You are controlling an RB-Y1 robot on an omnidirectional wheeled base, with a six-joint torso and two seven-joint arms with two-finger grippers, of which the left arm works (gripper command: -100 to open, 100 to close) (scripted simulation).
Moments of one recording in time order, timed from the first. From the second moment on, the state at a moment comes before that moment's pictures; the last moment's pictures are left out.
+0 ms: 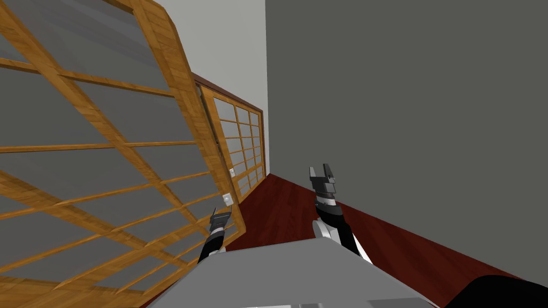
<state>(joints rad) 0.02 0.19 0.04 -0.72 0.48 -0.86 0.88</state>
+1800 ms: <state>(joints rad) 0.05 0.17 -0.02 -0.80 0.65 -0.85 1.28</state>
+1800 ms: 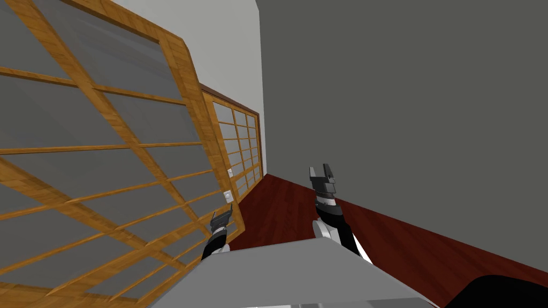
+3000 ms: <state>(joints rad) 0.08 0.28 -0.01 -0.74 0.66 -0.88 1.41</state>
